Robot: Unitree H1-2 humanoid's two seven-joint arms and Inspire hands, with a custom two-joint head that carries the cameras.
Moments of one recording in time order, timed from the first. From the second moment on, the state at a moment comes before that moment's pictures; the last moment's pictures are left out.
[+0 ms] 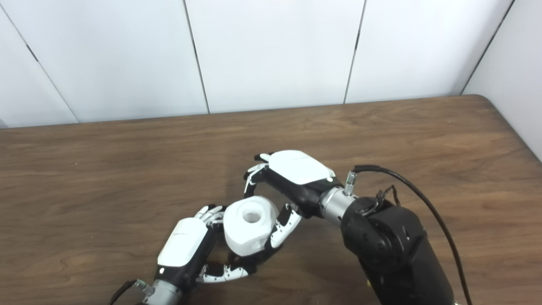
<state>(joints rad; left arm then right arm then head) 0.07 0.17 -0.45 -0.24 0.91 0.04 -0.06 -0.29 -0.27 0.30 -0.67 -0.93 0.37 0.93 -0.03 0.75</state>
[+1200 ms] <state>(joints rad) 0.07 0.17 -0.45 -0.24 0.91 0.04 -0.07 -0.31 -0.29 0.29 -0.67 -0.93 0.38 0.97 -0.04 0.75</state>
